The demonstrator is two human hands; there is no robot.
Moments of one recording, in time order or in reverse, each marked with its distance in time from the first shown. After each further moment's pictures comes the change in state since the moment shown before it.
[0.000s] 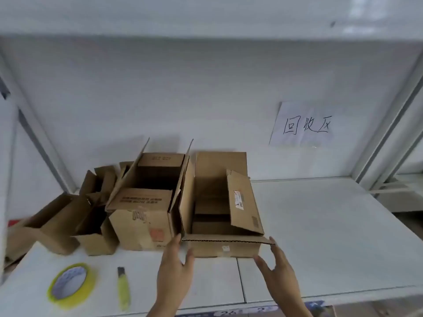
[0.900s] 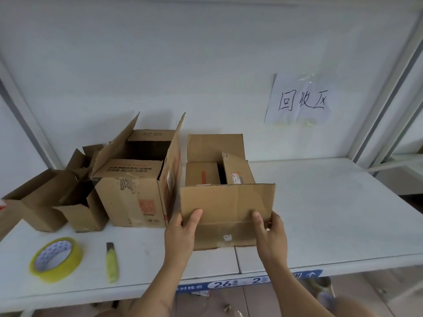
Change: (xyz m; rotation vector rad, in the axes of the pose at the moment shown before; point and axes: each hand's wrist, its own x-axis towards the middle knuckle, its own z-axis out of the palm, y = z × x) left_hand -0.015 0.012 0.029 -0.460 -0.039 0.027; right_hand 0.003 0.017 0.031 0.357 0.163 0.009
